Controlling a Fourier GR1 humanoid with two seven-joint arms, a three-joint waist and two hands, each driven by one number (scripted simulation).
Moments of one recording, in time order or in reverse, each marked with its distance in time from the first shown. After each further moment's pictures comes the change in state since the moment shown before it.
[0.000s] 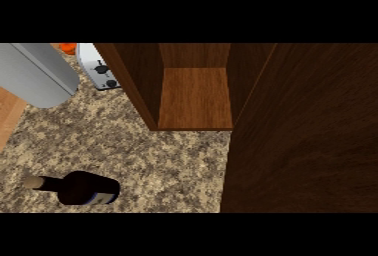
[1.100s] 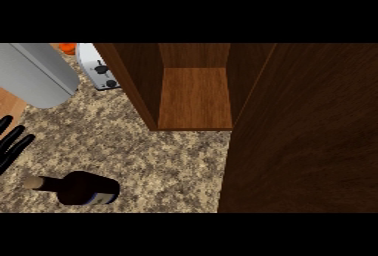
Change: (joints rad) left arm -0.087 -0.235 -0.139 0.263 -0.457 -0.180 -0.079; right arm -0.154 -0.014 -0.009 -0.010 0.024 -0.041 0.151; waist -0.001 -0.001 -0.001
